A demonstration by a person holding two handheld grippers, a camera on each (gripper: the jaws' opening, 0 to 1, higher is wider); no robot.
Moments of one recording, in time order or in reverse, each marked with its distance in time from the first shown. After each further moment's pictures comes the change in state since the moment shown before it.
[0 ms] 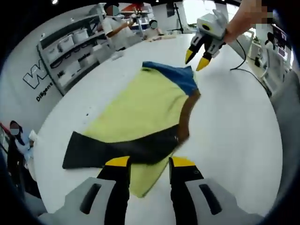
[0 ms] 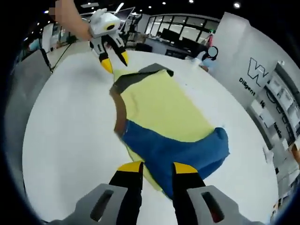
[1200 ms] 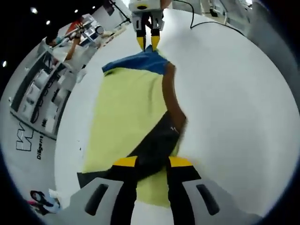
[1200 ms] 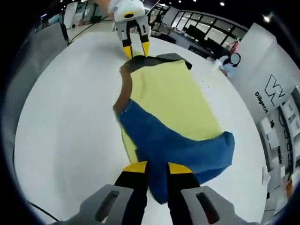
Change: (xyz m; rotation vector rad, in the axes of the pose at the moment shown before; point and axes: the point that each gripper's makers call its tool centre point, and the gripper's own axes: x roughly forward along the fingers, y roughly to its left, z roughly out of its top) left arm 0.027 -0.007 0.004 0.505 0.060 -0.087; right arm 0.016 -0.008 -0.019 -0.208 0.069 0.085
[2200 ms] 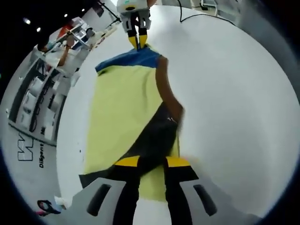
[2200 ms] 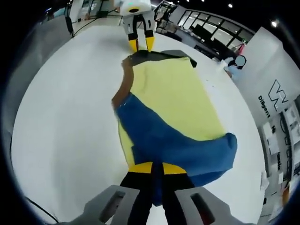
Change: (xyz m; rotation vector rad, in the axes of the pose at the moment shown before) left arm 0.002 -0.001 -0.010 0.093 0.033 -0.027; right arm 0.006 -0.002 -0.005 -0.043 0.017 0.018
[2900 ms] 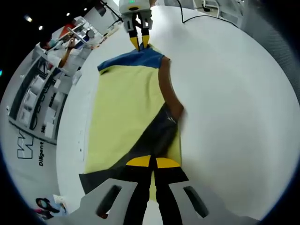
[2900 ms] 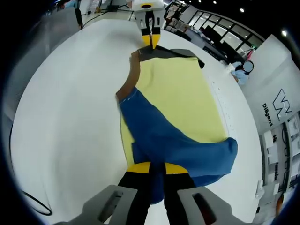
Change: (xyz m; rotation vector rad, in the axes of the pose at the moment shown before) left arm 0.000 0.001 0.000 -0.021 -0.006 0.007; right arm 0.001 -0.002 -0.003 -0.082 0.027 0.026
